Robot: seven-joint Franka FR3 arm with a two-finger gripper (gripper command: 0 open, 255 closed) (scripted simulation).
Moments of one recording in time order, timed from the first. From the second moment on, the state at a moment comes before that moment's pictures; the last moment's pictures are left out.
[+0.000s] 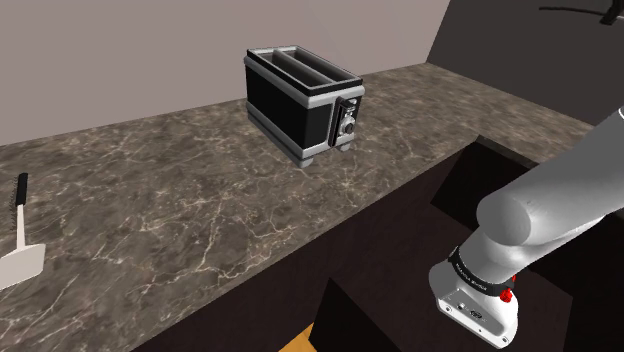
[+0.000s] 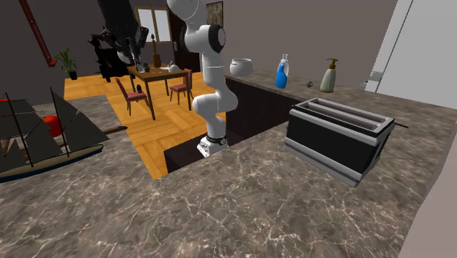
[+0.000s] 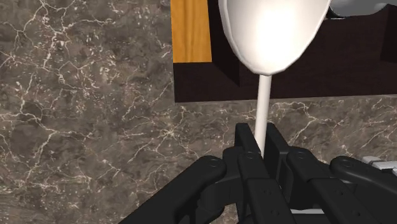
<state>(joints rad) -0.44 -0.15 -0.75 -1.25 -0.08 1.03 -1.12</state>
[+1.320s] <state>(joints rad) -0.58 -0.03 -0.97 -1.31 -0.04 1.17 -1.47</state>
